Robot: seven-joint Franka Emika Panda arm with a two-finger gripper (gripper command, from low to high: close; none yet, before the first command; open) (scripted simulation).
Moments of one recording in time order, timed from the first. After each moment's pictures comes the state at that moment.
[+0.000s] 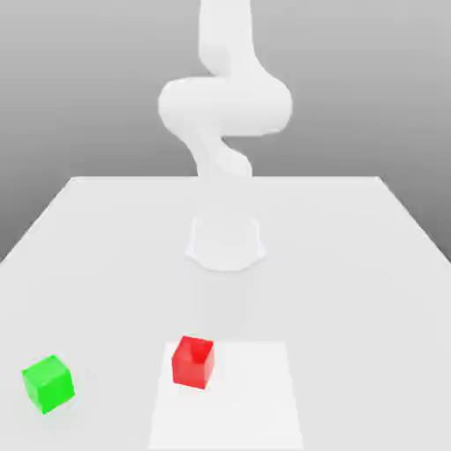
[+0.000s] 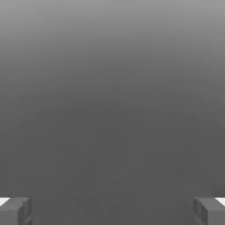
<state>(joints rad) -0.02 -0.72 0.01 -2.35 -0.01 2.35 0.82</state>
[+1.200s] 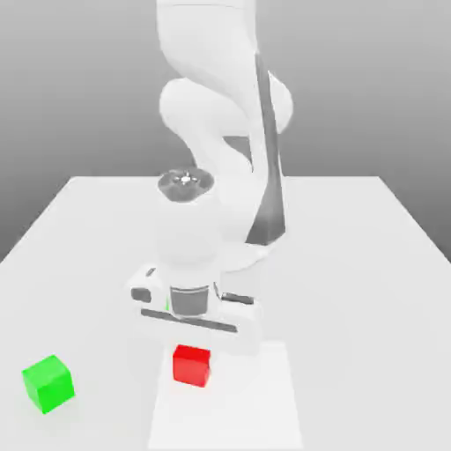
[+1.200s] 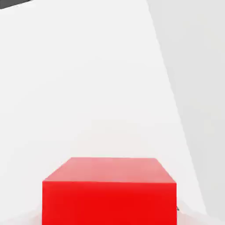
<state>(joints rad) -0.12 0.14 0.00 -2.78 0.00 2.93 0.93</state>
